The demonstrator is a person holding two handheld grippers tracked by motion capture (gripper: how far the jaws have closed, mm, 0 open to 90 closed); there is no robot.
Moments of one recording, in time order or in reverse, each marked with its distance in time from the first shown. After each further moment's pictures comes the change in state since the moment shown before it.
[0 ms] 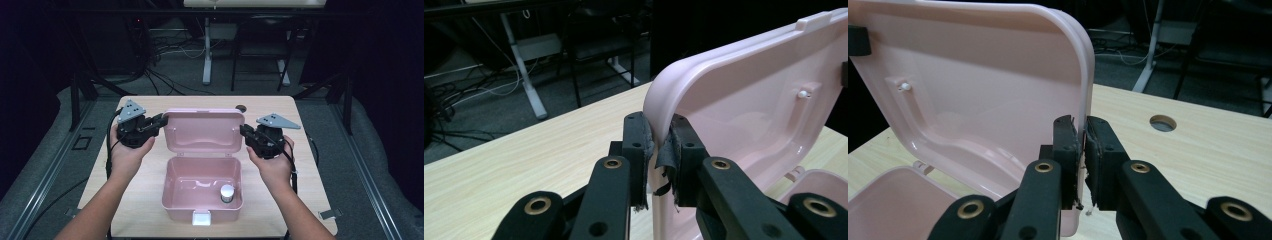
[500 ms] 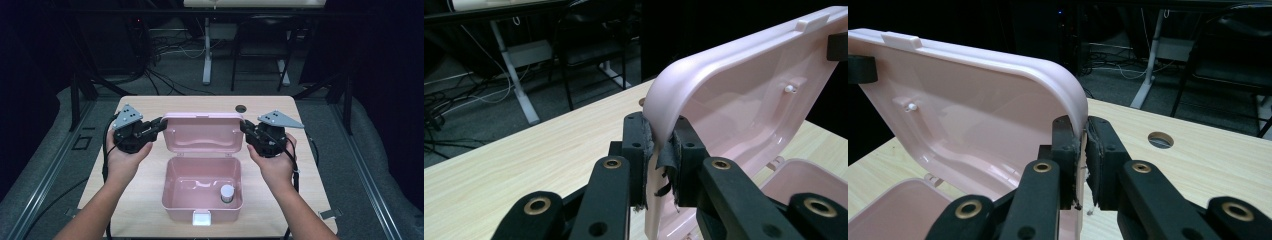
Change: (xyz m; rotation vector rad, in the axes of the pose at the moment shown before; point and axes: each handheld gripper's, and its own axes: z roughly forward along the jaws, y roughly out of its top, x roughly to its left) left arm -0.004 -0.006 -0.012 -0.014 -0.034 0.014; right arm 0.006 0.012 -0.012 -0.046 0.004 -0.026
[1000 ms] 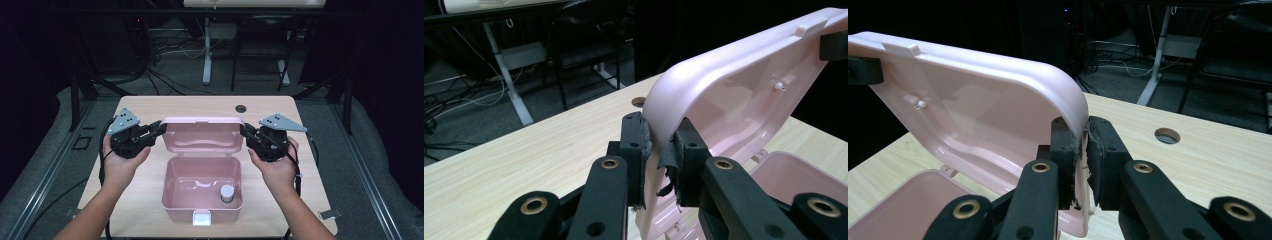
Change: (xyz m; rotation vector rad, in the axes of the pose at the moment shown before) left arm -0.005 -0.003 -0.010 -0.006 -0.025 0.003; right arm 0.004 -0.001 -0.011 0.008 0.024 0.010
